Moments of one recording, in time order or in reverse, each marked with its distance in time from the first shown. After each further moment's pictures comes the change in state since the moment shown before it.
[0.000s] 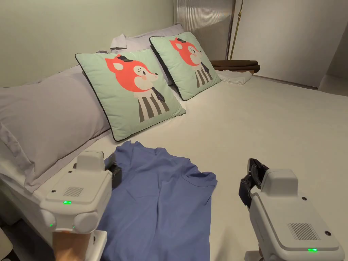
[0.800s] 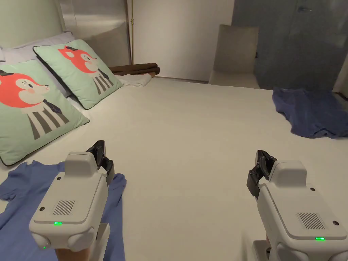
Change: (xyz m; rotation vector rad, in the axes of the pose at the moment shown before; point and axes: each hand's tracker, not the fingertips) left arm 0.168 0.015 0.040 0.354 -0.313 0.025; right arm 0.144 0.007 0.111 0.039 -0.382 0.019
